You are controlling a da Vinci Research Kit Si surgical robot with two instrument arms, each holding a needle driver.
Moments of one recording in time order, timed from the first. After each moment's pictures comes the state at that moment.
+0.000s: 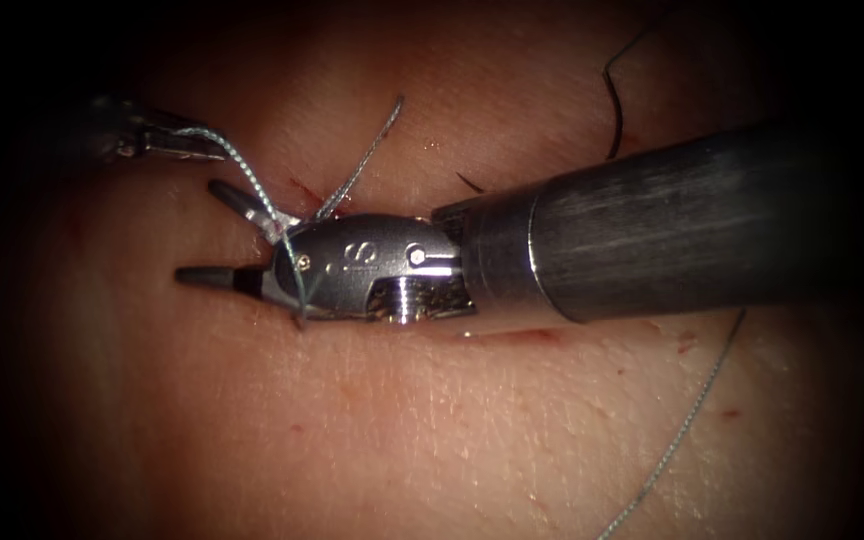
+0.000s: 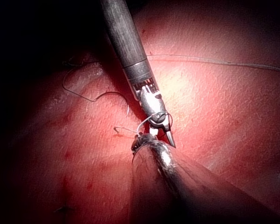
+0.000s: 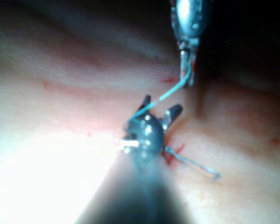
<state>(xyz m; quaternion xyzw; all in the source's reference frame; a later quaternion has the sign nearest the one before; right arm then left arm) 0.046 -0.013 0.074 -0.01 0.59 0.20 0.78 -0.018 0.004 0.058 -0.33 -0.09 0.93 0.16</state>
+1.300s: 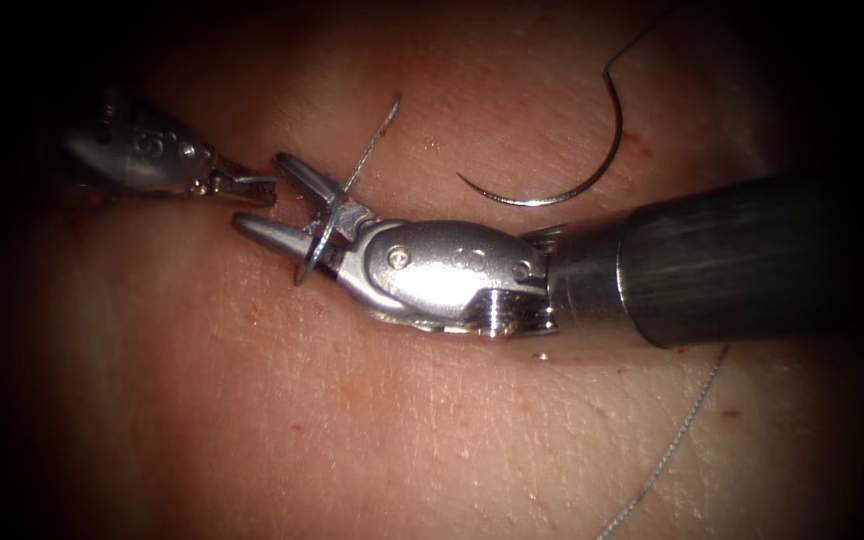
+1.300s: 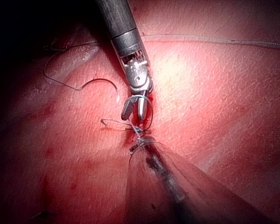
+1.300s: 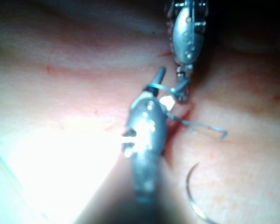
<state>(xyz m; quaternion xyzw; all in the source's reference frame) 0.040 -0.011 0.073 -0.07 0.67 0.39 0.63 -0.019 0.001 0.067 -0.31 -0.12 0.94 0.11</state>
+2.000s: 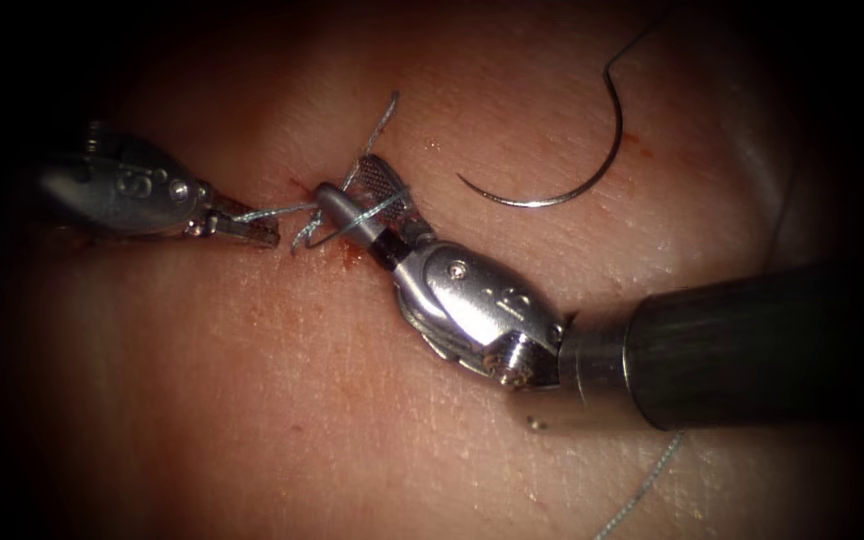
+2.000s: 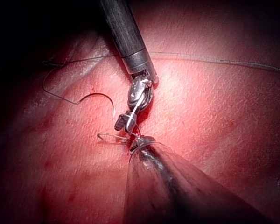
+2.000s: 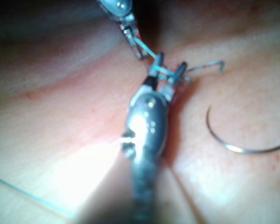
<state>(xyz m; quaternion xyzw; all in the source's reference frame) 0.036 -0.013 0.076 -0.08 0.61 0.55 0.57 -0.021 -0.001 0.062 -0.32 -0.12 0.93 0.11</state>
